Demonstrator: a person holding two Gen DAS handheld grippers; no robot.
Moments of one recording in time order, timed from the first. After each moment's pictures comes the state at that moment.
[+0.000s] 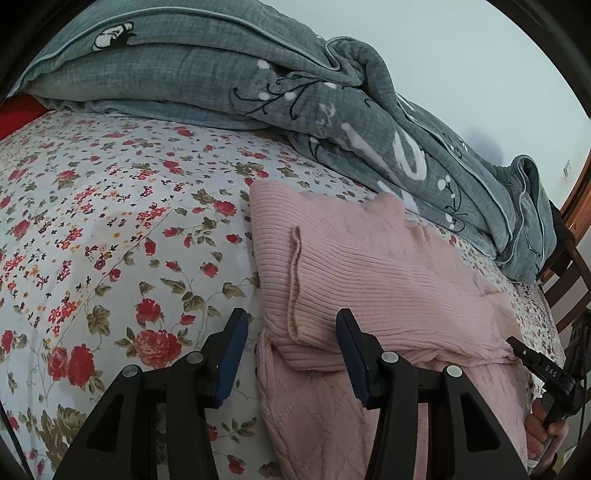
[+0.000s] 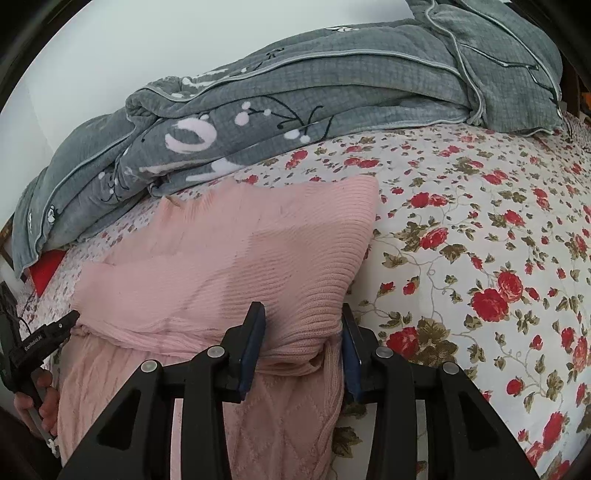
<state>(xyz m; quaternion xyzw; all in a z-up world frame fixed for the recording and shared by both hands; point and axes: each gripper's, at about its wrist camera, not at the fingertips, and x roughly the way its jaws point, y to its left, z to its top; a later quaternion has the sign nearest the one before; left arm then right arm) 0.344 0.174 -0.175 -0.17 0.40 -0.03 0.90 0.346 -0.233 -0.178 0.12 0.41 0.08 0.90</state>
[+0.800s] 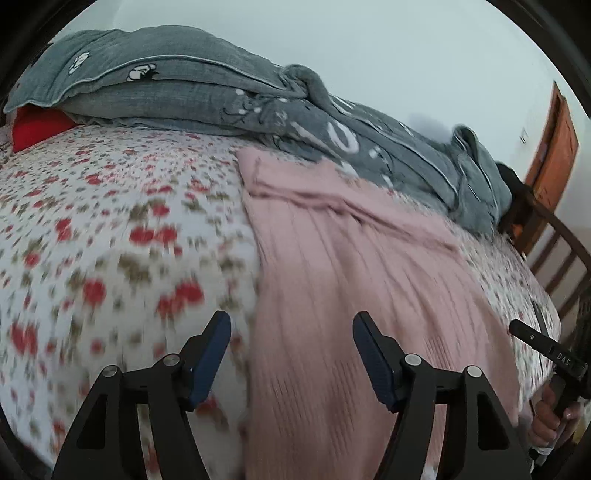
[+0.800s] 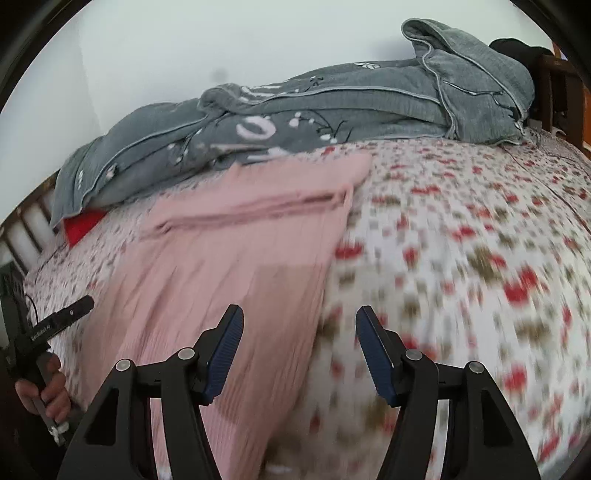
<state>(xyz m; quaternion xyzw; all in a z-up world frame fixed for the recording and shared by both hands) 0.132 0.133 -0.162 -0.13 0.36 -0.06 0.92 0.142 -0.229 -0.149 0.08 0.37 0.12 0.92</state>
